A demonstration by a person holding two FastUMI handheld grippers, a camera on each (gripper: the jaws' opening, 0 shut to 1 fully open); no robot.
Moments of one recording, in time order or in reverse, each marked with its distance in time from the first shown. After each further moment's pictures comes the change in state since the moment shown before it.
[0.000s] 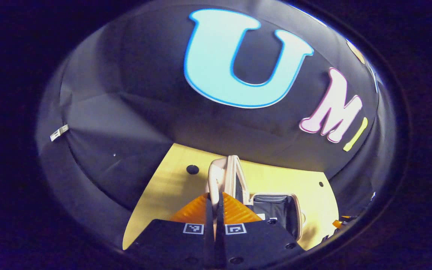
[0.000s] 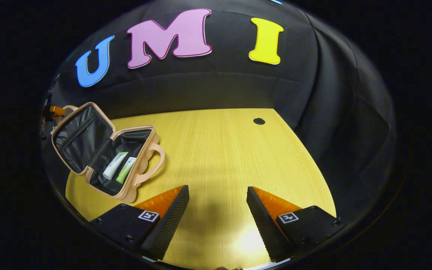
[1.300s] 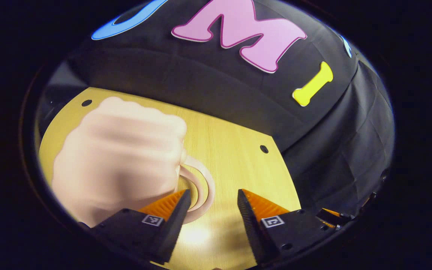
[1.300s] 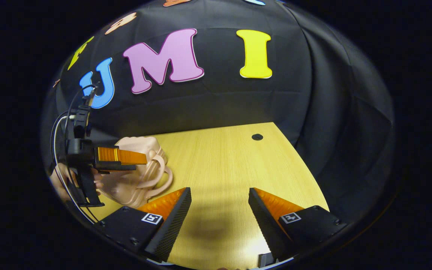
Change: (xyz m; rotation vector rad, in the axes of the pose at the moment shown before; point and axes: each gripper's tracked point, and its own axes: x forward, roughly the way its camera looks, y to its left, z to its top) left arm 0.053 -0.328 -0.199 -0.062 0.109 -0.257; right arm -0.038 -0.023 0.046 0.066 -0.150 0.088
